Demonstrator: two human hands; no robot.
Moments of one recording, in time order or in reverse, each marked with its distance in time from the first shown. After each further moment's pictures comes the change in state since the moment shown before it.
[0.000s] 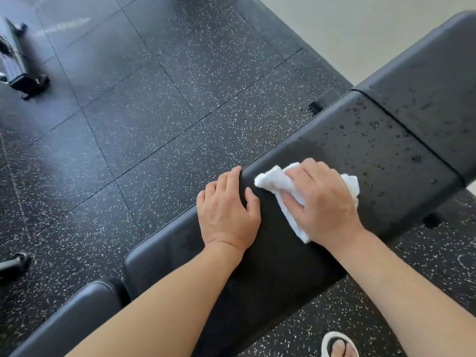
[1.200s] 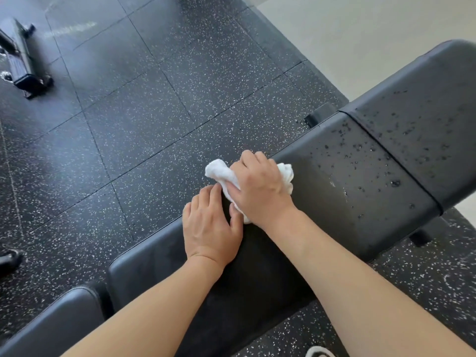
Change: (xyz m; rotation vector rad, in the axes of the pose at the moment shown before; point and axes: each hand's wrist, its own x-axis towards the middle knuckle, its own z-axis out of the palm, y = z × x) left_hand 0.000 0.002 -0.003 0.031 -0.037 -0.035; right_hand 0.069 -0.030 0.052 0.031 -0.097 -0.046
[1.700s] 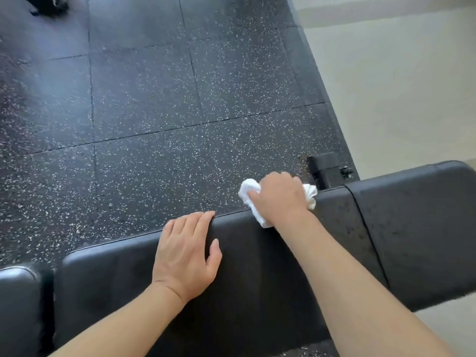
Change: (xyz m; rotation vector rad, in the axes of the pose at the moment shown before) left_hand 0.002 -0.001 -0.006 -0.050 -0.033 0.003; right_hand 0.099 0.056 -0.026 -0.414 -0.806 0.115
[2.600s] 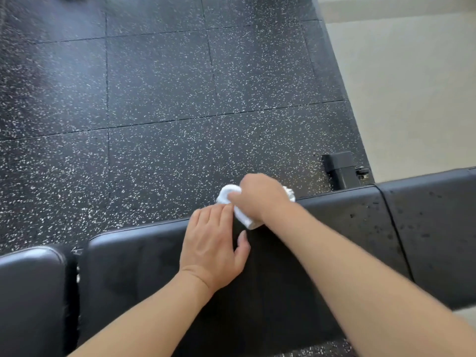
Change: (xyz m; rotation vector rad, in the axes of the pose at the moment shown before) left_hand 0.001 -0.001 -0.002 -0.060 -0.008 -0.023; right_hand 0.001 -0.083 0.000 0.174 -0.172 -0.166
